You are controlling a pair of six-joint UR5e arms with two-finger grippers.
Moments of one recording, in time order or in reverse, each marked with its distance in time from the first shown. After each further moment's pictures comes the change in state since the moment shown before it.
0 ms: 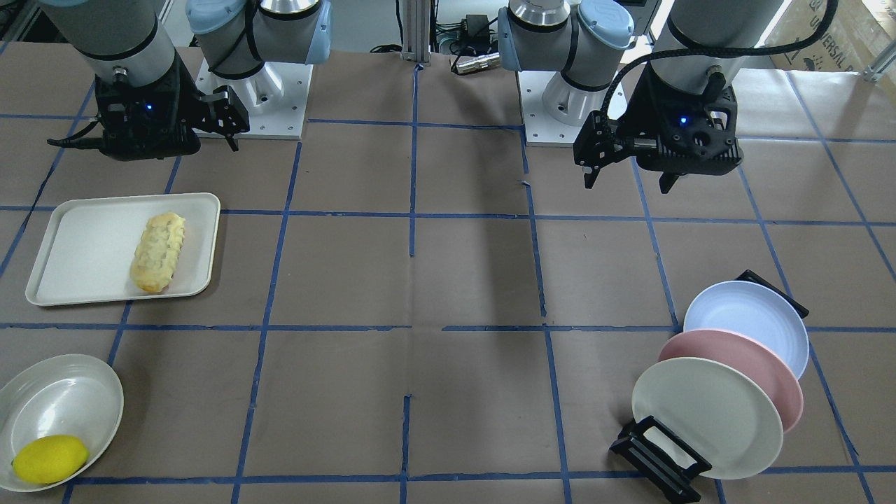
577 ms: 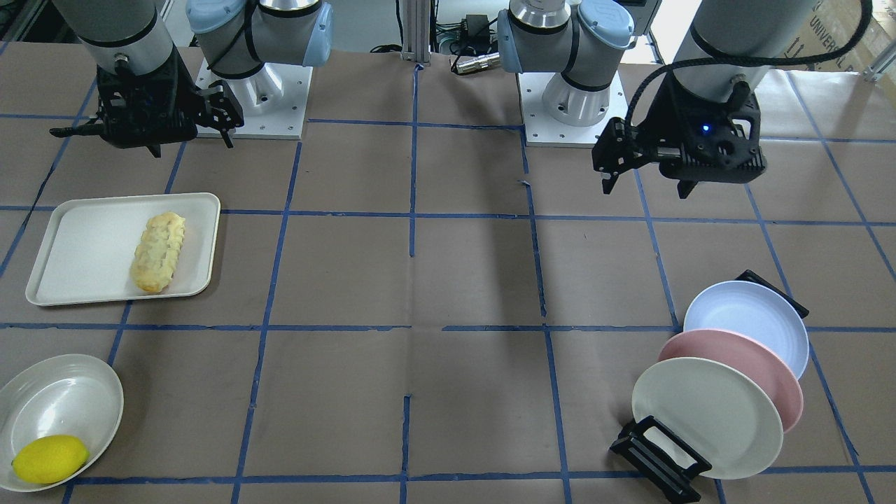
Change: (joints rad) left arm 0.090 -0.017 0.009 -0.002 0.009 0.086; right arm -0.049 -0.079 0.120 -0.123 0.006 -0.083
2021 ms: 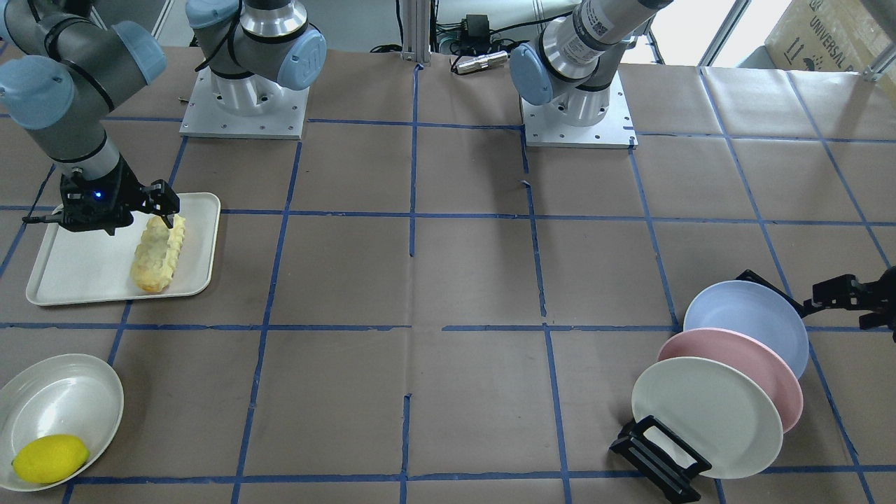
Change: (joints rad) left arm 0.514 -0.493 0.146 0.207 -0.012 0.690; right arm -0.414 0.155 0.534 -0.824 0.014 -0.399
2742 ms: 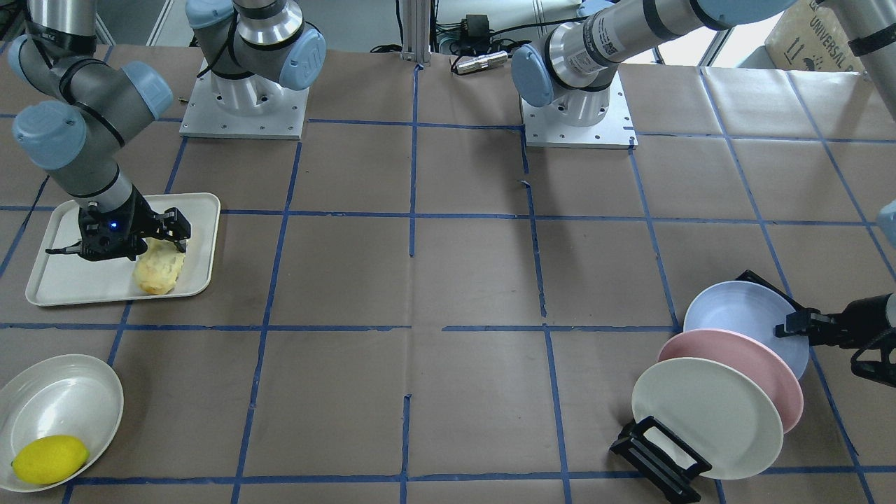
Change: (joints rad) left arm 0.020 -0.128 0.015 -0.002 -0.024 -0.003; right arm 0.003 0.115 0.010 -0.103 0.046 0.000
